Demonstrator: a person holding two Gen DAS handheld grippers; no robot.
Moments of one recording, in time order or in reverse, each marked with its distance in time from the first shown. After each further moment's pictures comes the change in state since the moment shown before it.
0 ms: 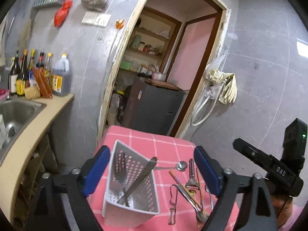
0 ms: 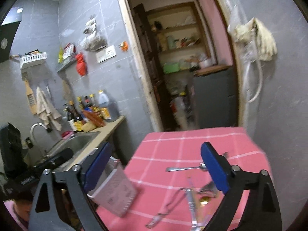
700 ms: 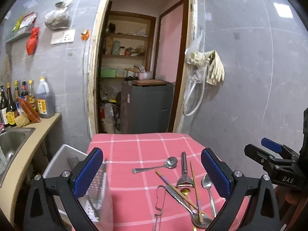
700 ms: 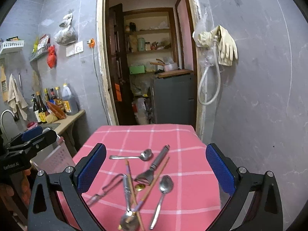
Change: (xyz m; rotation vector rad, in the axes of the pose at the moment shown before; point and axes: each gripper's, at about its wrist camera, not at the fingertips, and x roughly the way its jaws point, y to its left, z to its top) left arm 0.038 -0.097 -0.030 0.225 0.005 0.014; right arm -0.039 -0.082 -0.018 -0.050 -0.003 -0.255
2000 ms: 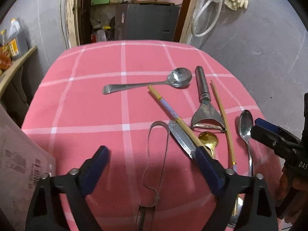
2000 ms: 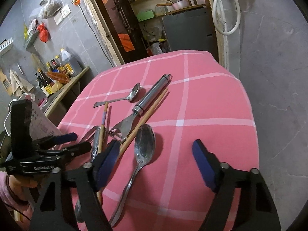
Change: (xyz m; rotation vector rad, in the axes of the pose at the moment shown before) left arm 0.162 -0.011 -0.107 -0.054 0.574 -0.011; right arm 0.161 -0.057 -0.109 0.111 0.420 0.237
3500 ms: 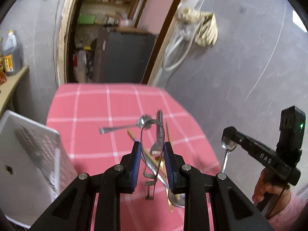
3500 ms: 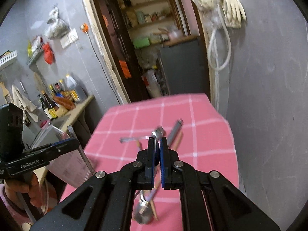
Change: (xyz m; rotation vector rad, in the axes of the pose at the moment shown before) left arm -0.147 0.020 0.041 0.006 -0.196 -0.240; right arm -0.122 0.082 0.050 0.004 -0.205 -0.083
